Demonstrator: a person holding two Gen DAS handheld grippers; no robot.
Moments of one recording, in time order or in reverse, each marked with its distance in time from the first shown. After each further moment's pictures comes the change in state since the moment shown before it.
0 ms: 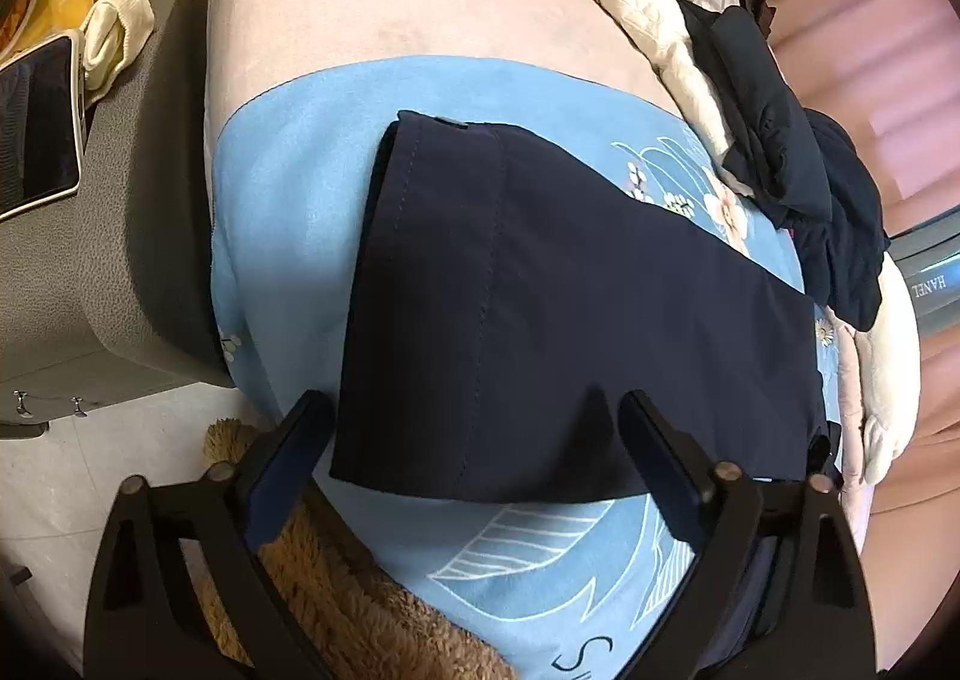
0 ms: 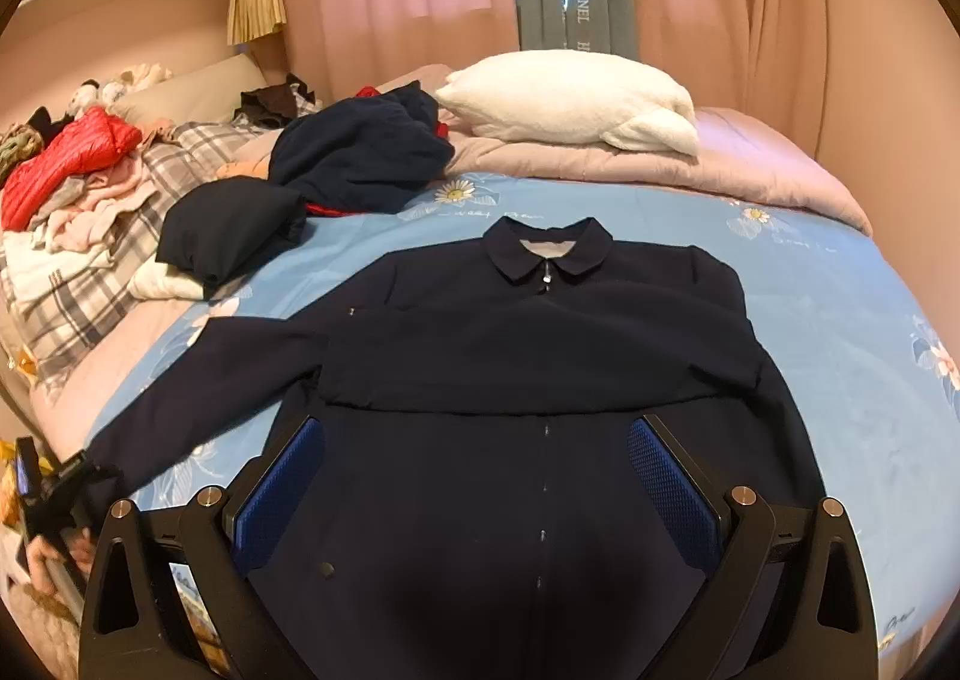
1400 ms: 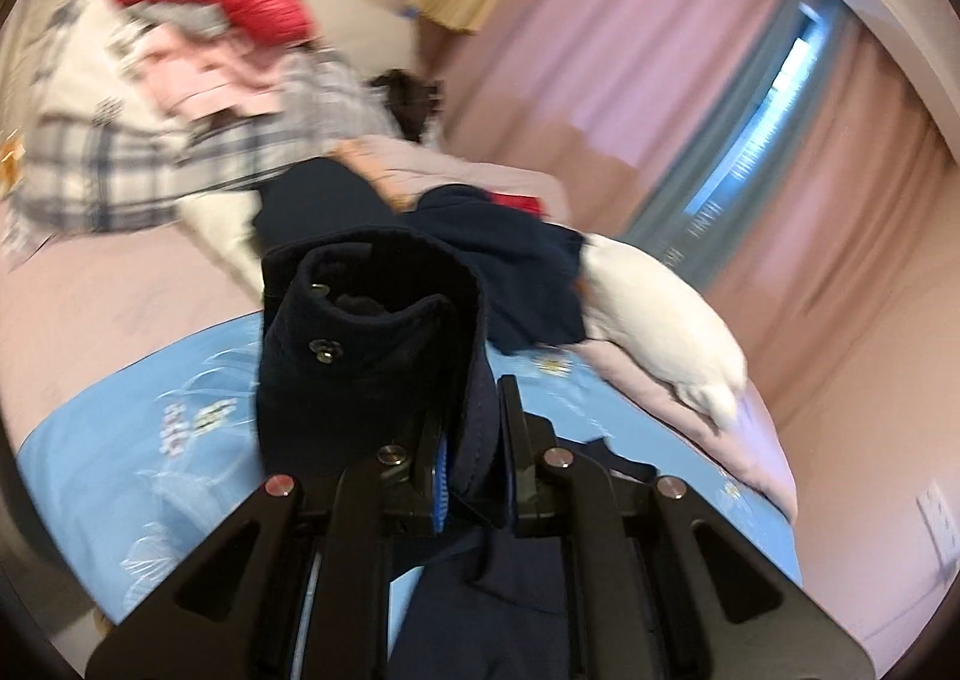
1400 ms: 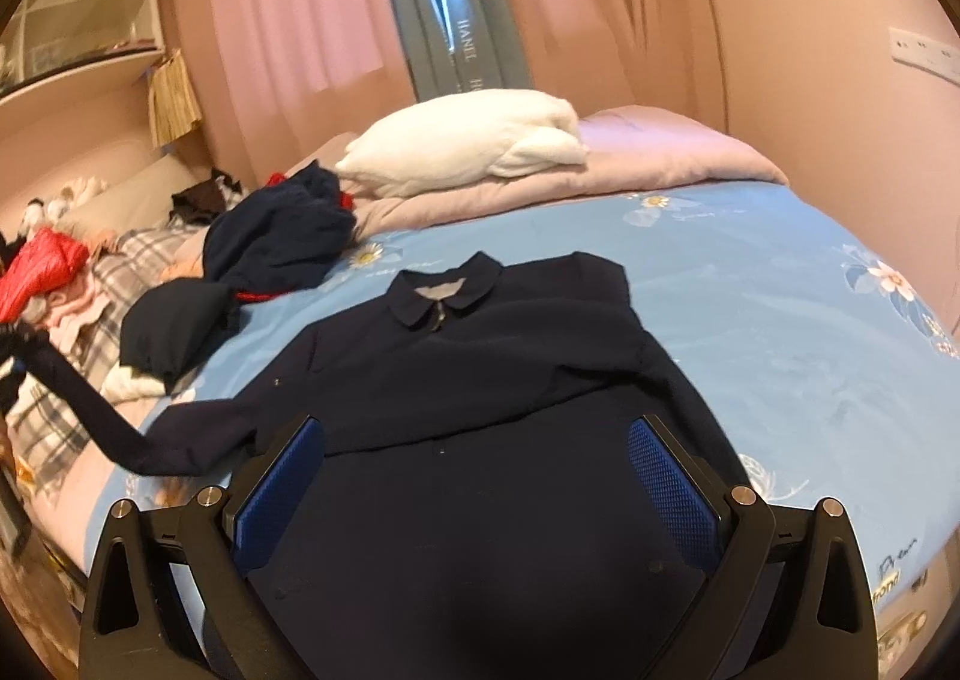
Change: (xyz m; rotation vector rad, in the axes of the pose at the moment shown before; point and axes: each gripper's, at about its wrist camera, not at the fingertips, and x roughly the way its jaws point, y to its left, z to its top) left arm -0.156 -0.267 -0.037 0.493 -0.319 -0.470; right arm -0.042 -0.083 -0.021 0.233 -0.127 -0.082
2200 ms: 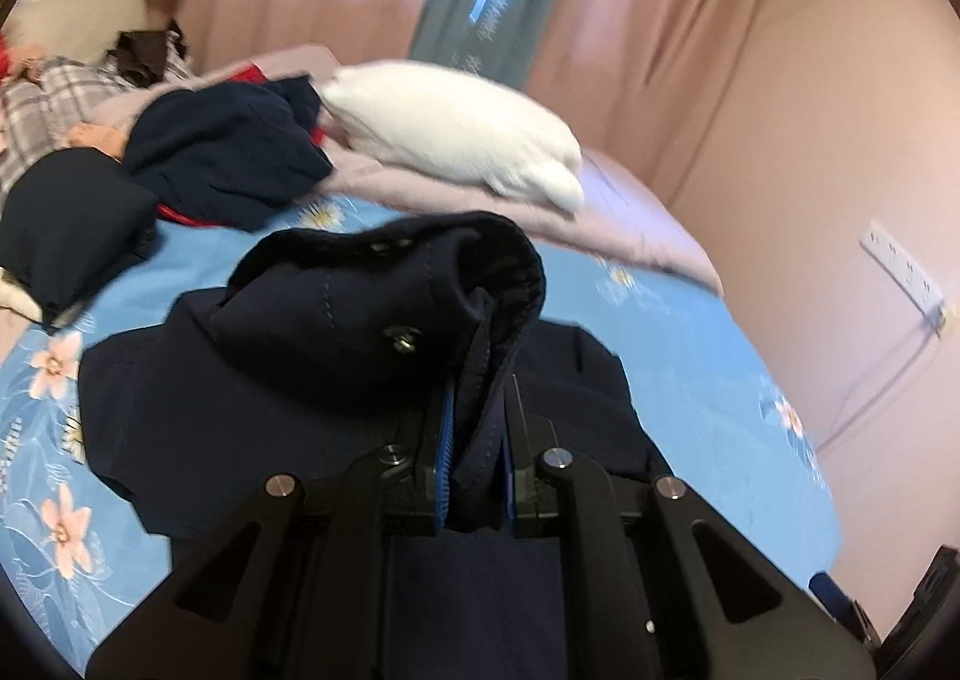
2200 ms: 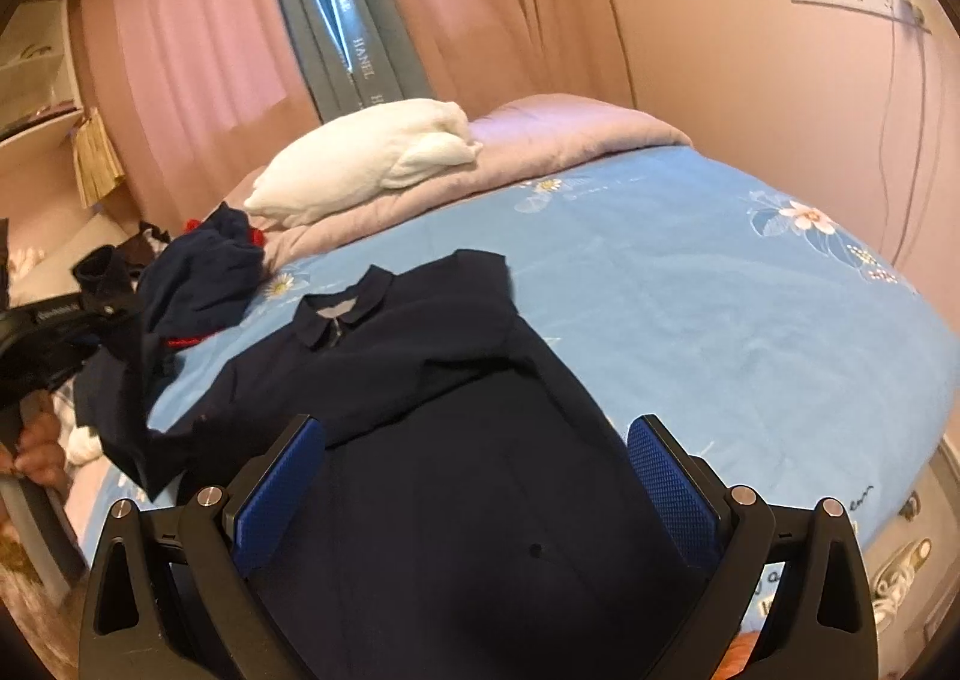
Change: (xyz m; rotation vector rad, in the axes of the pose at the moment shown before) left arm 0.080 -0.187 -0.124 0.410 0.360 -0.281; right arm -0.015 -0.073 -0.011 0.154 -0.014 -0.127
